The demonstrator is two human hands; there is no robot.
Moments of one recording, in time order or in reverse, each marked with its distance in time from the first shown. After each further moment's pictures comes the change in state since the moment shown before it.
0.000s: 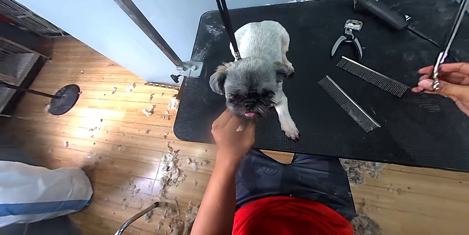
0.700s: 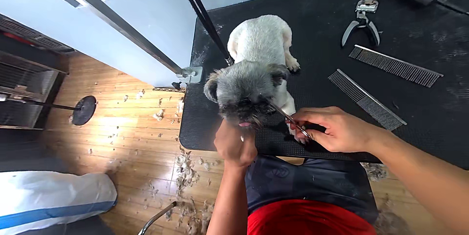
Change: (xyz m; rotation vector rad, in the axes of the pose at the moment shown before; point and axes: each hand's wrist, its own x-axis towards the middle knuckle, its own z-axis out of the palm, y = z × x) left_hand -0.009 -0.011 0.005 -0.114 0.038 -0.011; right_hand -0.027 -0.093 0.217 0.044 -0.581 -0.711
